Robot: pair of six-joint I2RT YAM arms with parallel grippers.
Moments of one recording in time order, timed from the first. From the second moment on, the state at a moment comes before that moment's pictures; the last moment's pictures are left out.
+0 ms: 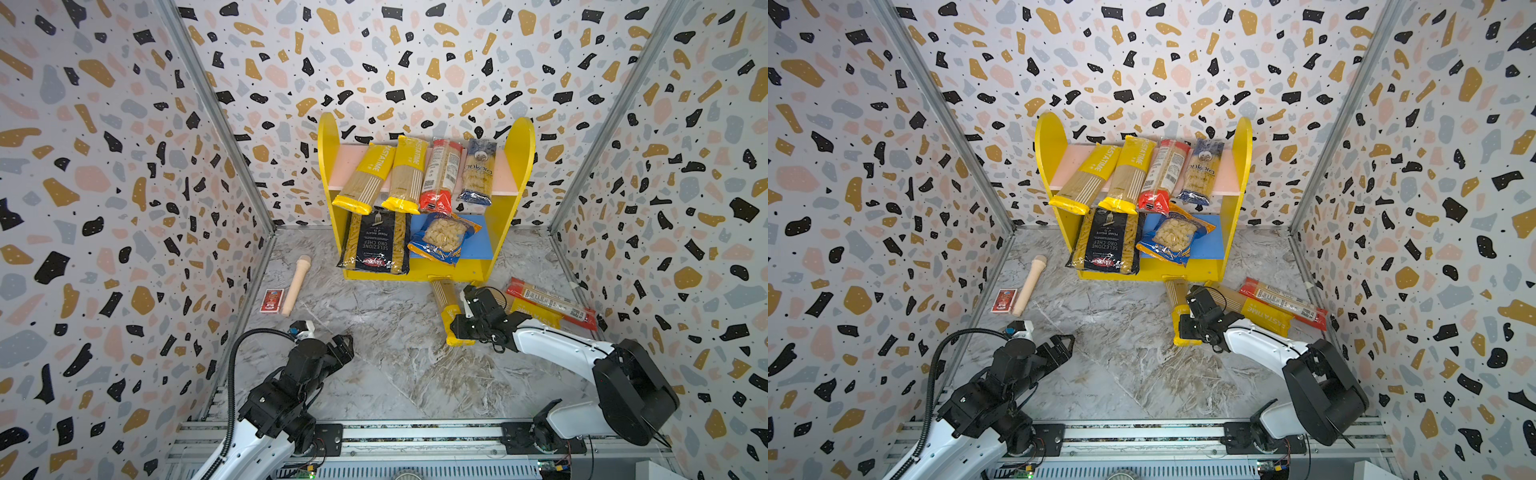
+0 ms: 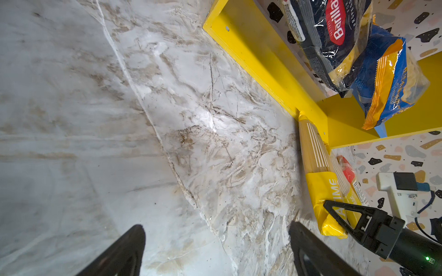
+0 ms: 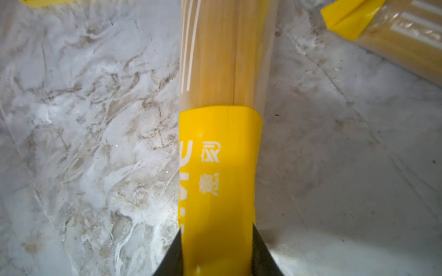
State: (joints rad) left arm -0.55 0.39 0.42 -0.69 -0.17 -0.98; right arm 0.59 1.38 0.70 -0.24 -0.06 0.56
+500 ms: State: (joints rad) left arm -0.55 0.34 0.43 -0.70 -0.18 -0.98; right arm 0.59 1.33 0.68 -0.19 -0.05 0.57
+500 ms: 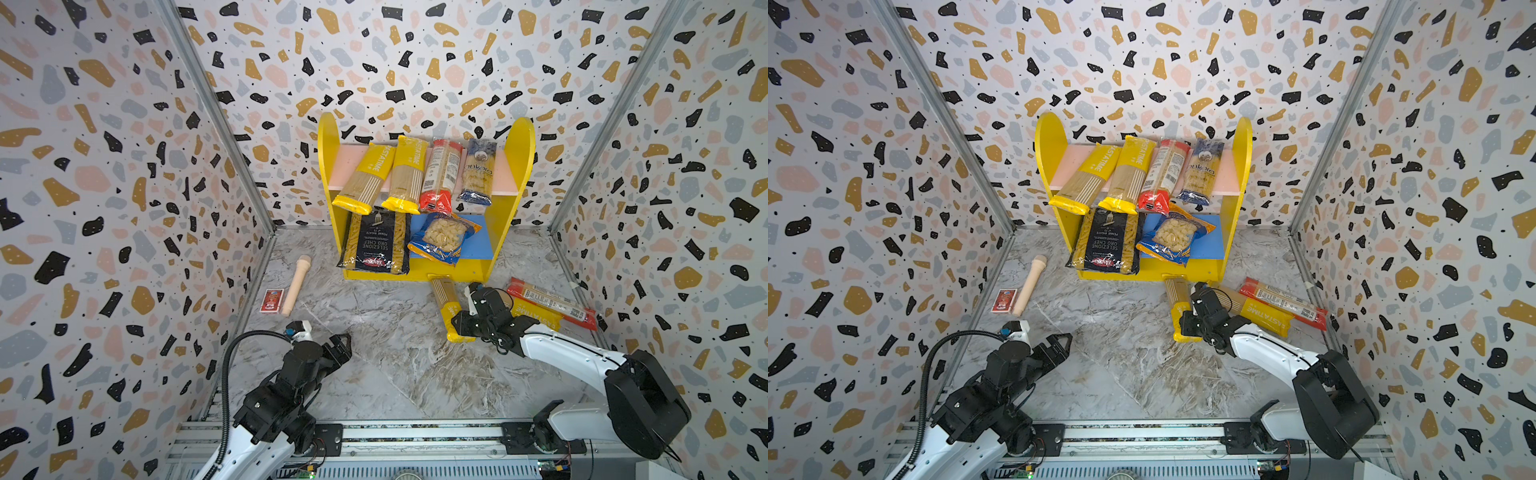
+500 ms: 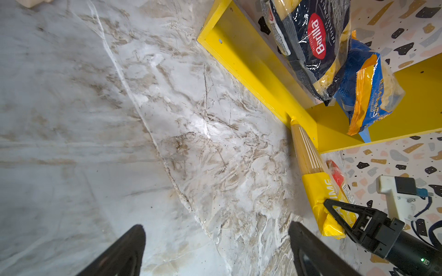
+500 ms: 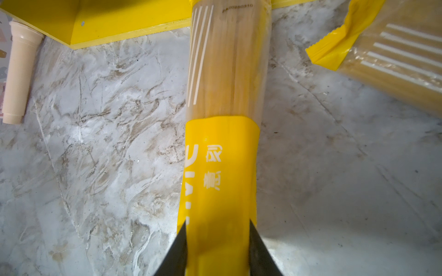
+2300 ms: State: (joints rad) left arm -0.55 0.30 0.43 -0.74 -0.19 -0.97; right arm 0.83 1.62 0.88 -0.41 0.26 0.54
